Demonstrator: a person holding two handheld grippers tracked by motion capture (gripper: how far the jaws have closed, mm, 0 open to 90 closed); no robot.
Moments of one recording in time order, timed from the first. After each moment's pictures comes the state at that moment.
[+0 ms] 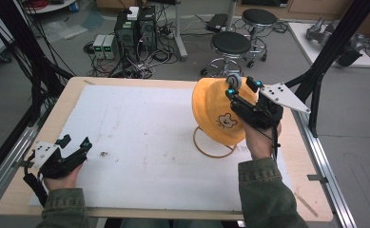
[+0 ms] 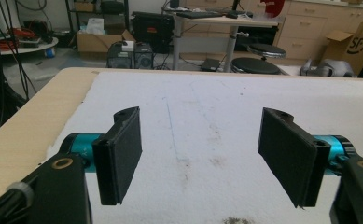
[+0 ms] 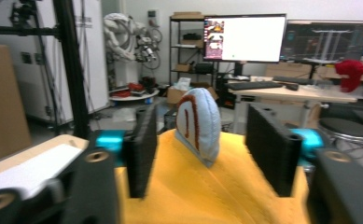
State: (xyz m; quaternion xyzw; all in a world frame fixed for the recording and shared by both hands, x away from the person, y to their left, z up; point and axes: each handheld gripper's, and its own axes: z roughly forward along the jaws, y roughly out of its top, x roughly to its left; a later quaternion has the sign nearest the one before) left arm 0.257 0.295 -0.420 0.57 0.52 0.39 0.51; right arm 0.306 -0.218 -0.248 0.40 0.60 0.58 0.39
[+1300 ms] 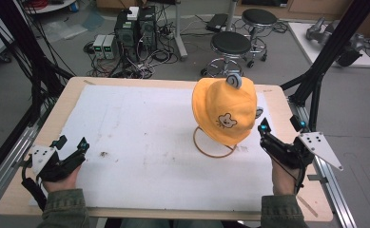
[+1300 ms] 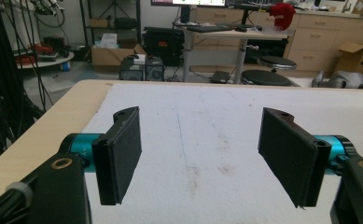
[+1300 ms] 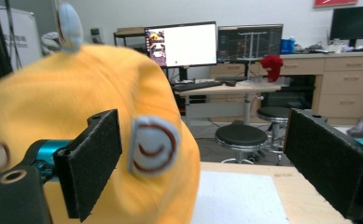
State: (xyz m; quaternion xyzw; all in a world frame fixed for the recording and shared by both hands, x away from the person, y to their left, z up) left arm 0.248 0.294 -0.421 0.54 0.51 0.42 0.51; right arm 0.249 -0.294 -0.322 0.46 0.51 0.56 0.45
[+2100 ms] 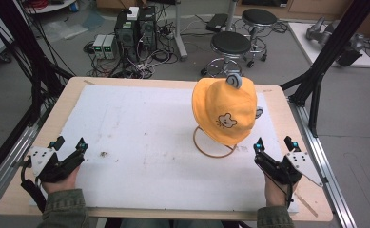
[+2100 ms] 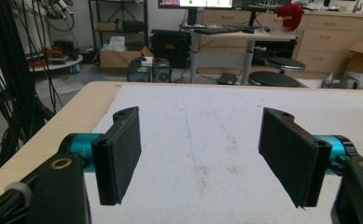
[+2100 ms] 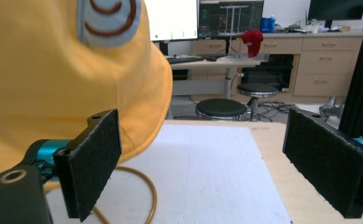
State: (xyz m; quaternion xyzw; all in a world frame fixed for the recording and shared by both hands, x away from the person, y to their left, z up) left arm 0.247 0.296 -0.423 0.54 0.52 0.44 0.51; right arm 0.242 -0.301 -0.395 0.50 0.52 0.52 0.46
